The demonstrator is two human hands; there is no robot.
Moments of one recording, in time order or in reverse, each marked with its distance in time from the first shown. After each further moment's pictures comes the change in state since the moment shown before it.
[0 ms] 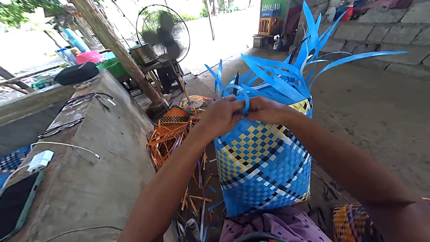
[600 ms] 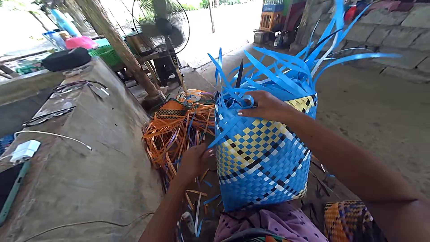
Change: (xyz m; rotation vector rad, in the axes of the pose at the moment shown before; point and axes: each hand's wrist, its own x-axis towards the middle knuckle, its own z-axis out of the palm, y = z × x) left_hand -0.168 -0.056 0.095 -0.032 0.126 -0.412; right_hand 0.008 0.007 0.006 -0.232 0.125 0.071
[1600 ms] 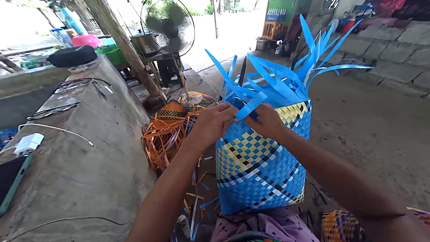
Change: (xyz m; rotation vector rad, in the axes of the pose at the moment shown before) left_hand 0.107 0.084 -0.060 0.040 0.265 0.642; right_hand -0.015 -0.001 0.043 -0.265 0.430 -0.343
